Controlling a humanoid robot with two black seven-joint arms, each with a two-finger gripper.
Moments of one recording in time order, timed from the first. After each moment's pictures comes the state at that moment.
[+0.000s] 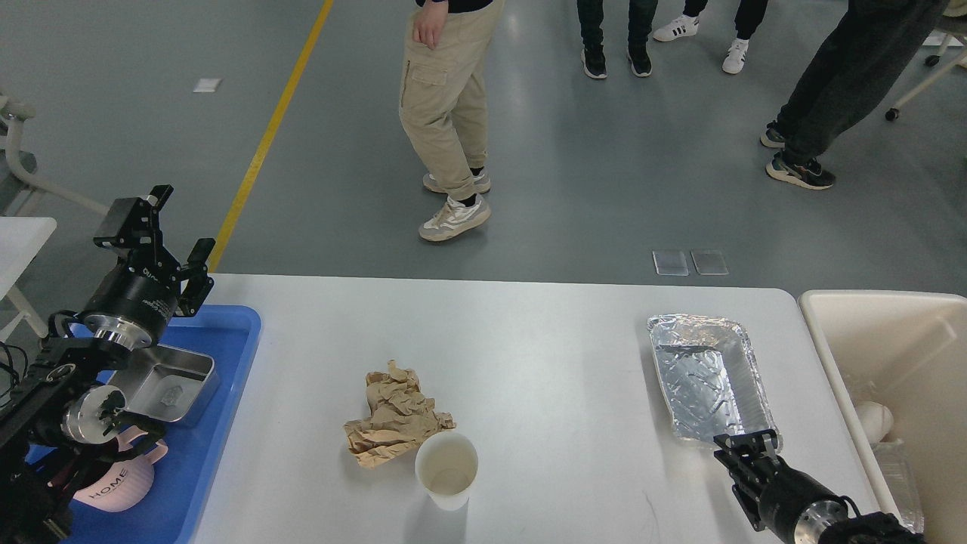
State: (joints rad) left arm -0.32 0.41 -1.14 -1.09 0.56 -0.10 -0.30; right arm 0.21 -0.74 0.34 1.47 -0.22 -0.32 0.26
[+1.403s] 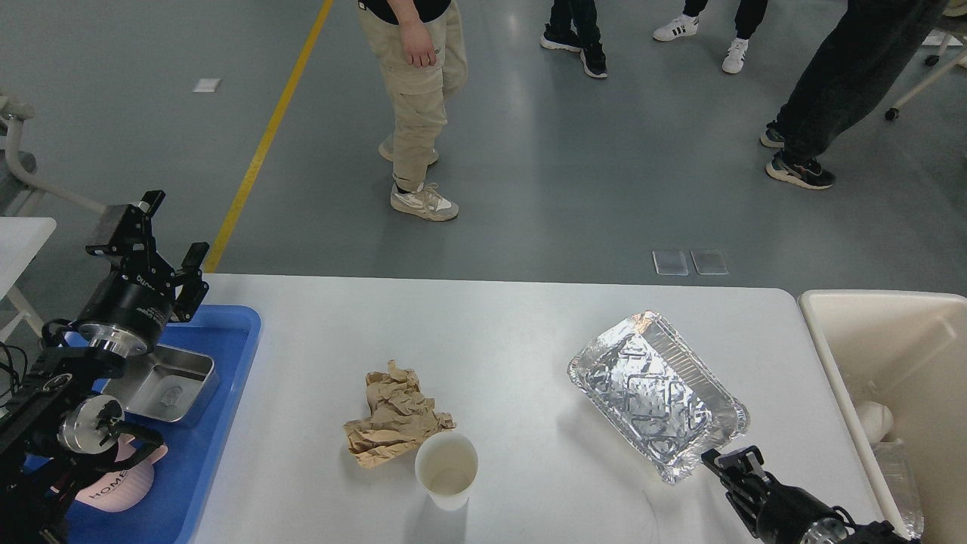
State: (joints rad) left arm -0.29 0.41 -1.15 -1.10 0.56 -0.11 -0.34; right arm 0.30 -0.76 0.11 1.42 -0.33 -0.30 0.41
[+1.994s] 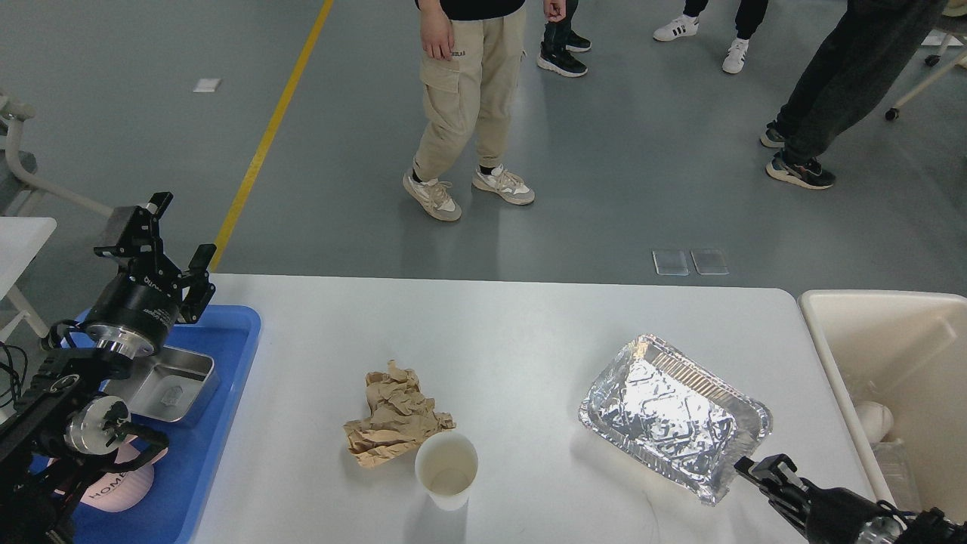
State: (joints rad) left arm -0.29 0.40 -1.14 -1.10 0.56 -0.11 -0.34; right arm 0.44 -0.88 -0.10 1.42 -0.42 -0.26 0.44
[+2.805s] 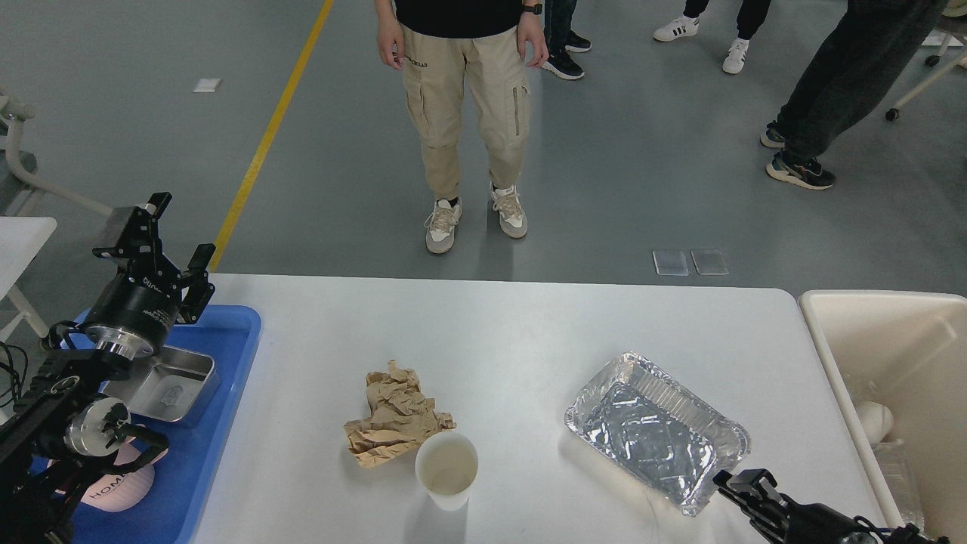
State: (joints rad) left arm -0.29 0.40 -1.14 -1.10 0.56 -0.11 -0.35; right arm 0.40 -0.83 -0.09 1.43 -0.41 -0.27 0.43
